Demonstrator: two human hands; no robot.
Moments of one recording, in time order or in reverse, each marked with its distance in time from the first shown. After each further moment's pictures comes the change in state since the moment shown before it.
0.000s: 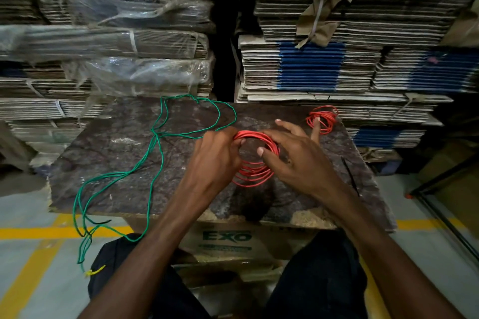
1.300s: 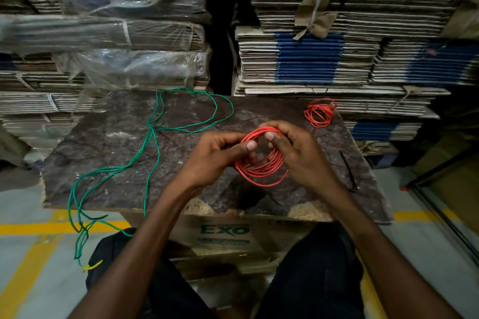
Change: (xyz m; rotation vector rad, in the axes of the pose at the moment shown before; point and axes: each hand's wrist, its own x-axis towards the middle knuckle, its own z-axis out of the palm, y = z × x) left_hand -0.007 -0.011 0.007 -0.989 -0.384 -0.166; right_hand 0.002 0.003 0.007 0.602 -0.009 0.156
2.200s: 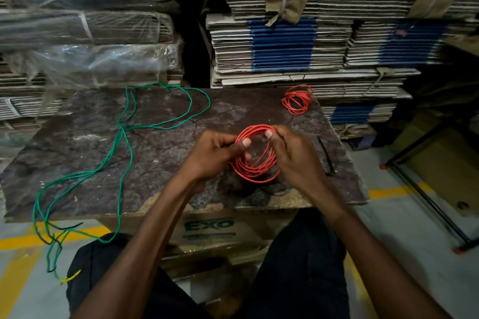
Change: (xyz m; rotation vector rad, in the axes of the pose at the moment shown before) left_hand 0.018 -0.018 0.034 0.067 0.011 -0.217; right_hand -0.031 0.040 -0.019 -0.378 0.159 0.037
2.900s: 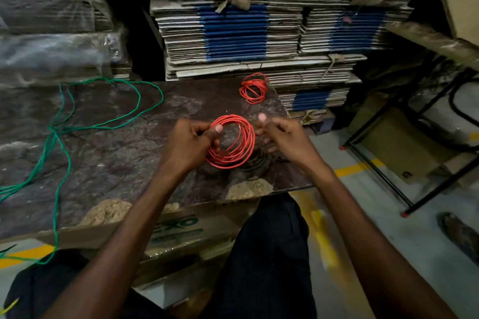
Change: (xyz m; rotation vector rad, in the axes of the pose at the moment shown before) left_hand 0.033 -0.009 0.041 0.243 0.153 0.090; right_hand -0.002 0.056 -0.052 0.389 -0.061 0.440
